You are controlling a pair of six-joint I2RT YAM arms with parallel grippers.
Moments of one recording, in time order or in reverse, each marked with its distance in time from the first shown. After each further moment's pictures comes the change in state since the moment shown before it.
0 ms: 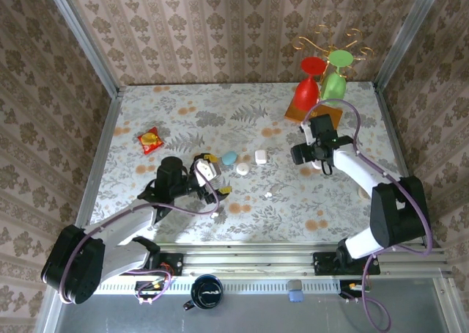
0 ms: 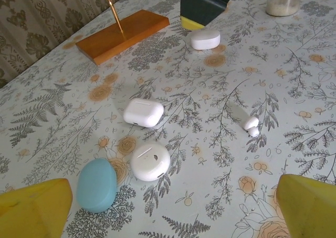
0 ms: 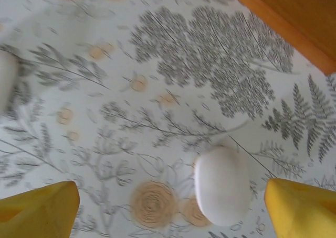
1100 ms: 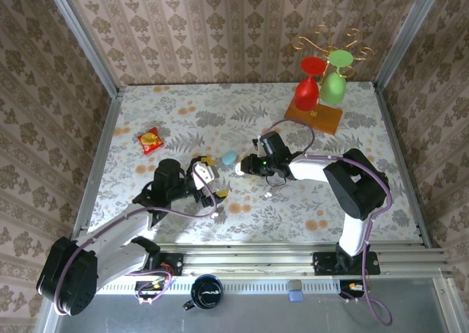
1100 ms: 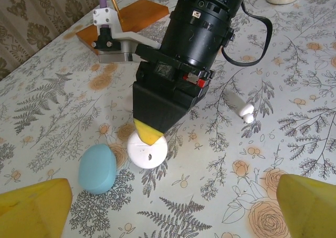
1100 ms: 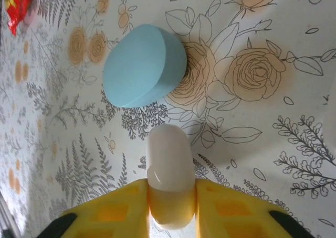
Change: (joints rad) left arm 0.000 -0.087 -0.002 -0.140 -0.031 0.024; right arm 0.372 0.318 -0.016 0.563 -0.463 0.732
